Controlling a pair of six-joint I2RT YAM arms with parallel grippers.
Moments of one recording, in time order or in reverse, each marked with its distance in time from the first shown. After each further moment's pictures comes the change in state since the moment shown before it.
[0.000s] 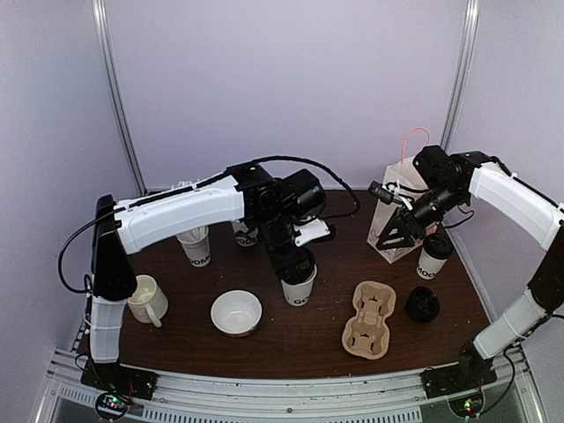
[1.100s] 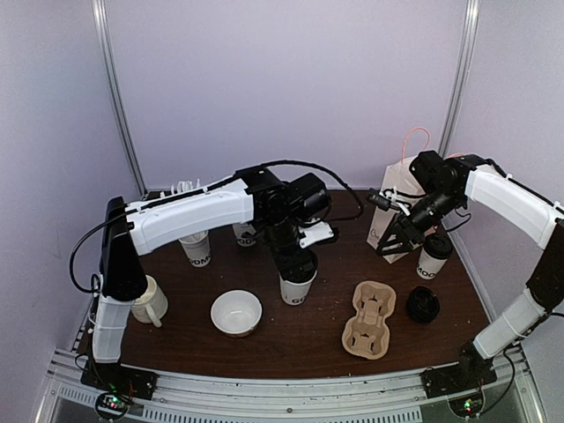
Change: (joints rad) left arm 0.000 0.063 0.049 -0.005 -0.022 0.019; right arm 0.012 0.013 -0.029 -0.002 0.015 -0.005
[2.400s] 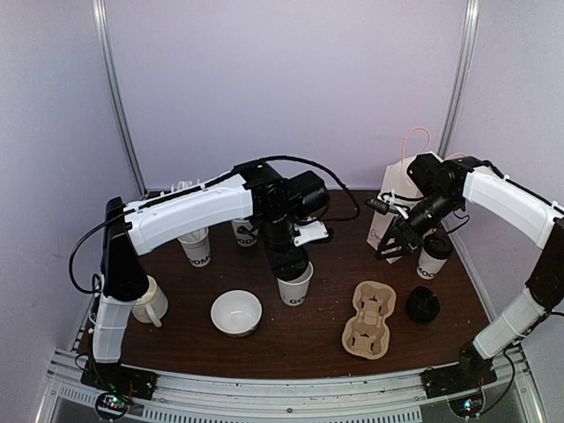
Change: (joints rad) left arm 0.000 0.006 0.064 -0.109 -0.079 0.050; right arm 0.011 0.006 -0.016 -0.001 0.015 -0.001
